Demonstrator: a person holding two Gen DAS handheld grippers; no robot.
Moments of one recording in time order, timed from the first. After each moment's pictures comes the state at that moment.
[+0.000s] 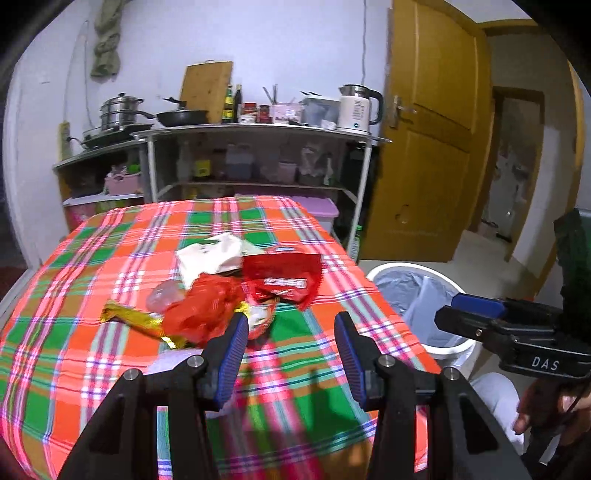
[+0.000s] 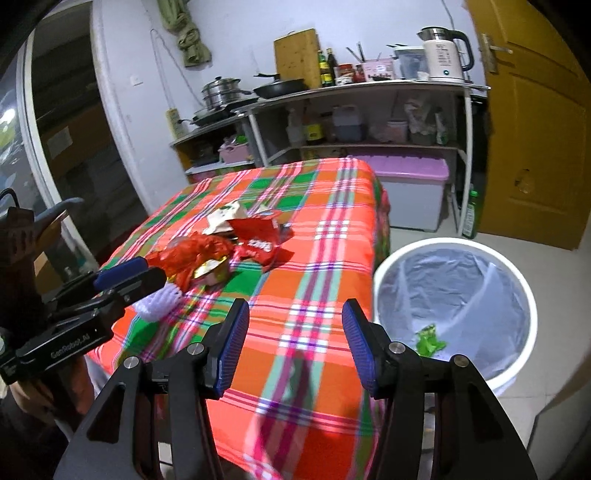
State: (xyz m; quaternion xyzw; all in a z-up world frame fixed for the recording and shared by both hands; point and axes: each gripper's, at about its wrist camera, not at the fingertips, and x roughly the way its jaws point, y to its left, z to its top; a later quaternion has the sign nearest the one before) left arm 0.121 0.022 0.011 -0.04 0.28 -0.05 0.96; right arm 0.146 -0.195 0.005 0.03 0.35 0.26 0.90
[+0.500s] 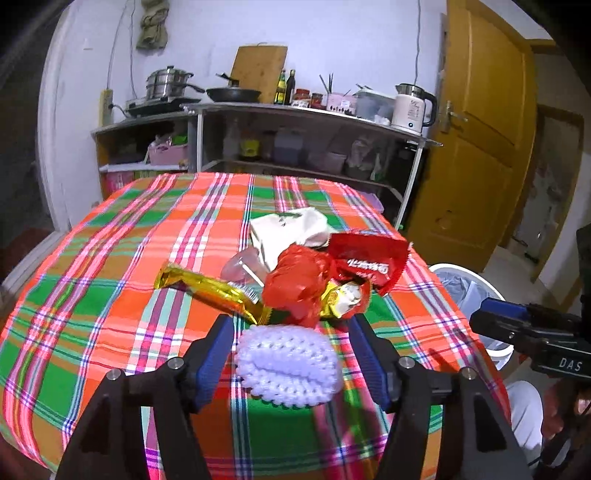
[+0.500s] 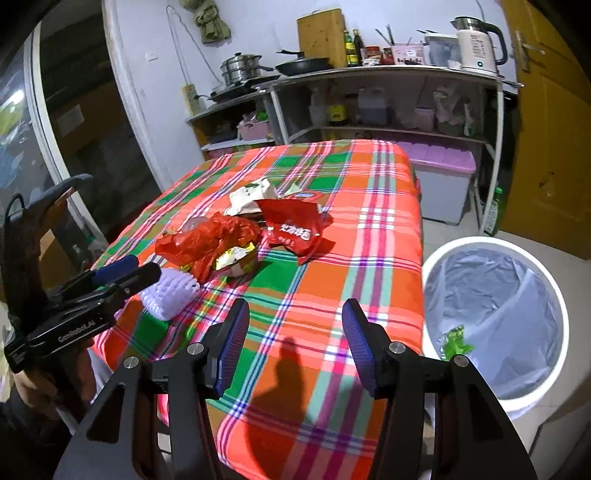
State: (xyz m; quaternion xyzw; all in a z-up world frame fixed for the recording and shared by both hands) left arm 0.126 0.088 -0.018 -0.08 0.31 0.02 0.95; right arm 0.162 -0.148 -0.009 0.00 0.38 0.29 0.88
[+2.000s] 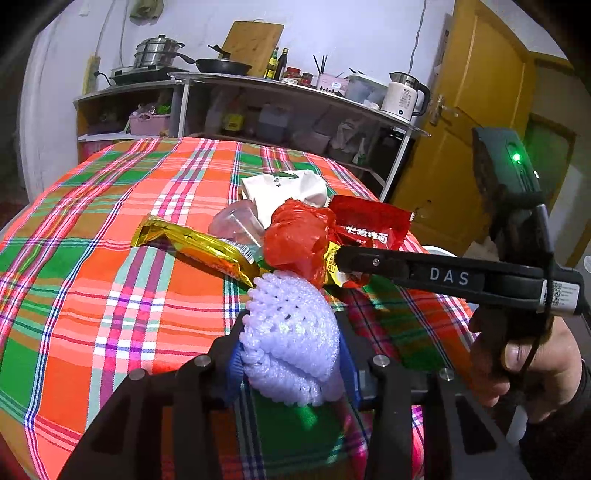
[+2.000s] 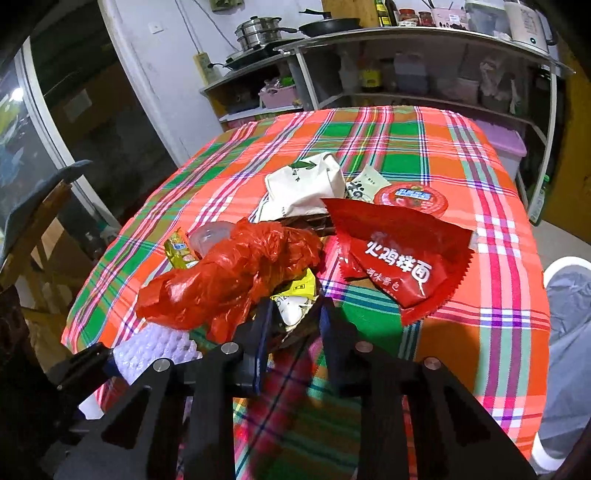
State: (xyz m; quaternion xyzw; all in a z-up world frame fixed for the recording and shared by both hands) left arm 0.129 0.103 -0.051 -0.12 0.34 -0.04 0.93; right arm 0.227 -0.041 -0.042 0.01 0.43 0.33 0.84
